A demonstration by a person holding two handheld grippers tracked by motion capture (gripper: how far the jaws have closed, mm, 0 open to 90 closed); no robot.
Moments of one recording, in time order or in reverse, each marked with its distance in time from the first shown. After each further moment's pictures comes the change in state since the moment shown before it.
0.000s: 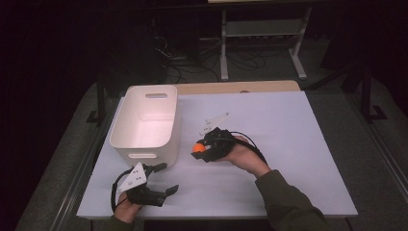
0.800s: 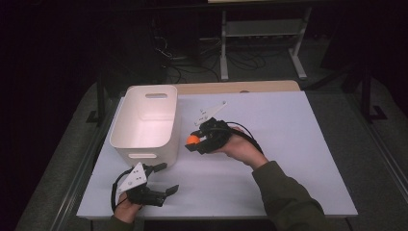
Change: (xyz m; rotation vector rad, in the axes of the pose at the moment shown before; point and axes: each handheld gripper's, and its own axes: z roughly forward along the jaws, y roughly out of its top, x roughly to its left) left arm 0.000 0.000 0.000 0.000 0.000 -0.001; right arm -0.001 0.031 -0.013 -0.039 0.026 -0.021
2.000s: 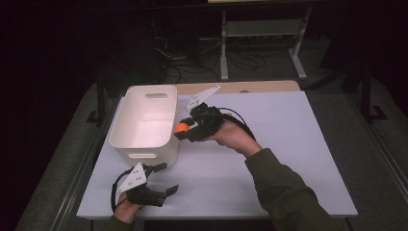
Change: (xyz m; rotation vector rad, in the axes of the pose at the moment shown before) left arm 0.000 0.000 0.000 -0.003 0.003 0.006; right arm 0.001 0.047 -0.011 -0.058 0.036 -0.021
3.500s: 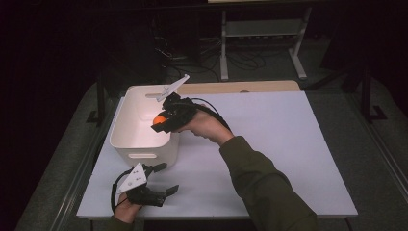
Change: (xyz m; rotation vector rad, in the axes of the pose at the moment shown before) left arm 0.000 0.000 0.000 0.001 0.002 0.002; right arm -0.005 0.048 0.053 0.036 0.021 -0.017
